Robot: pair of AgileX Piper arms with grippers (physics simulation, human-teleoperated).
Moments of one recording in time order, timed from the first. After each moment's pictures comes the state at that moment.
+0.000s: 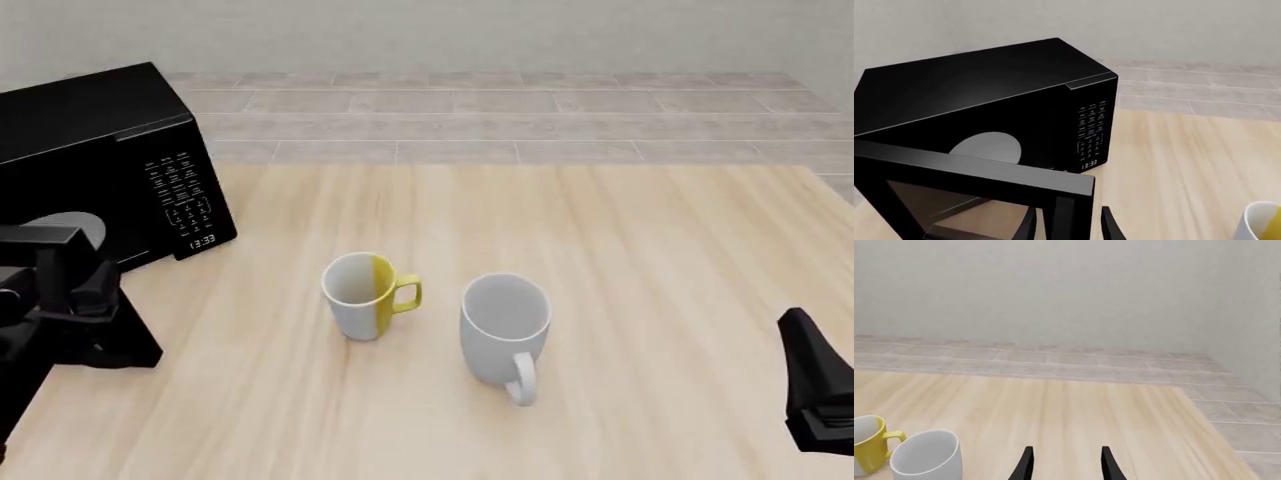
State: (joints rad) left arm 0.18 1.21 -0.05 -0.97 0.00; right arm -0.01 0.00 -0.01 -0.01 -0.07
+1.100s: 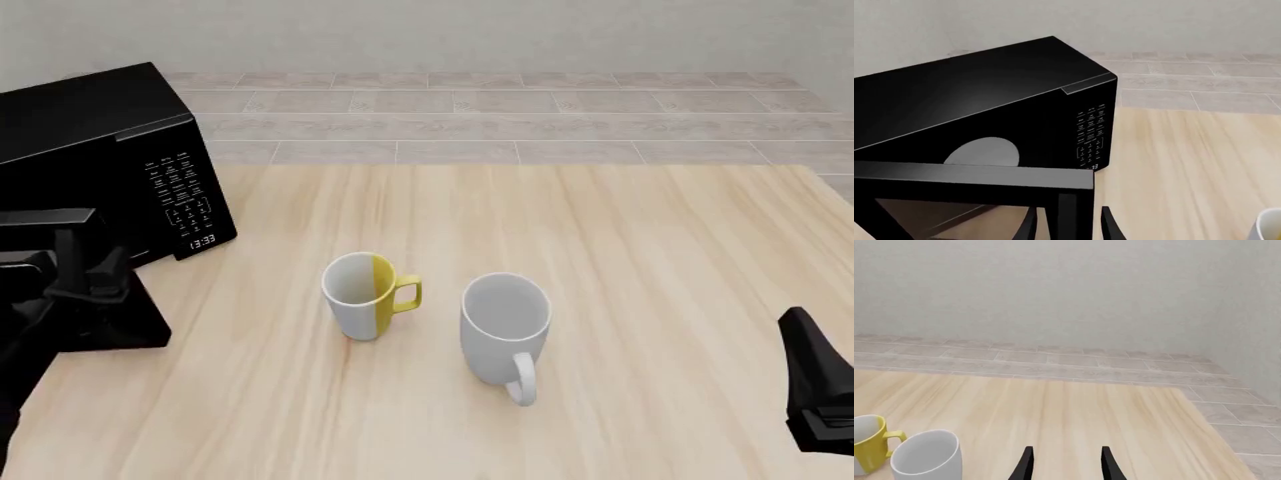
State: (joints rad) left arm 0.17 1.30 -0.13 -0.94 0.03; right arm -0.01 0.00 -0.01 -0.01 -0.08
